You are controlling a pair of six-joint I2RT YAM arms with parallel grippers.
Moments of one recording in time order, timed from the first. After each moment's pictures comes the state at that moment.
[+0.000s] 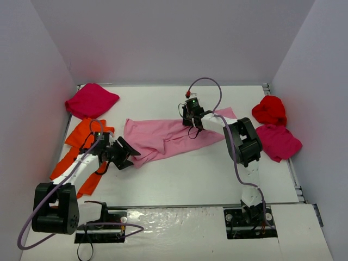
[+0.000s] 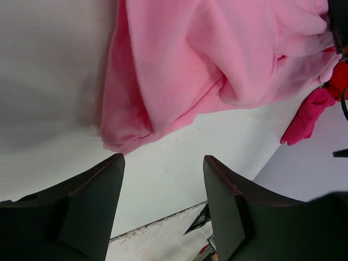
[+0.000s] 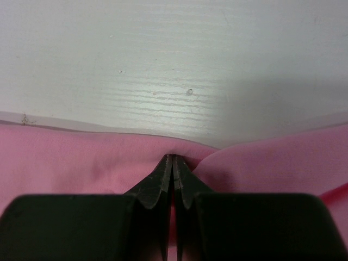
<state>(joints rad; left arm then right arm) -0.09 1.22 0.61 -0.38 0.47 -0.93 0.47 2.17 1.43 -0.05 0.07 0.39</state>
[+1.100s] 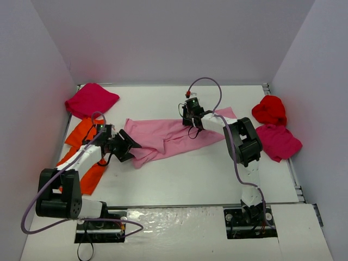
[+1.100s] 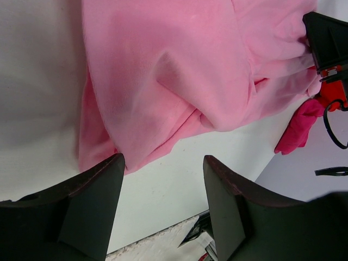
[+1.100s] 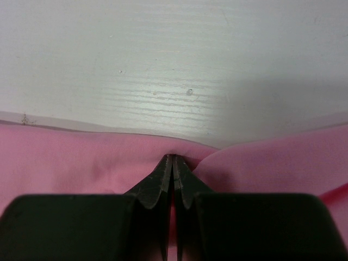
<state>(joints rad) -0.09 1.36 0.72 -0.33 0.45 -0.93 0.47 2.17 1.43 -0.05 0.07 0.39</state>
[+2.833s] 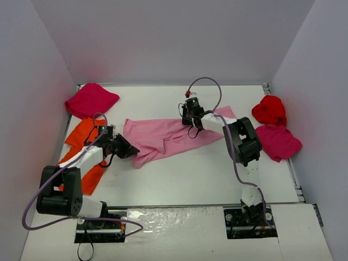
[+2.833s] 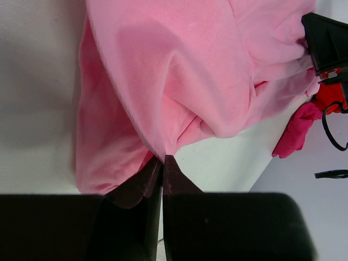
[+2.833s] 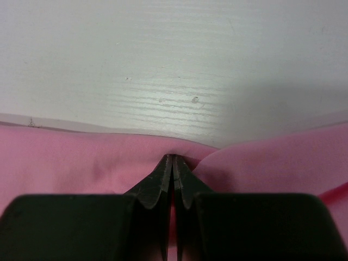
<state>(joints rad) -0.11 1.39 0.68 -0.23 0.45 -0.96 0.47 2.18 1.44 -0.02 0.06 0.39</state>
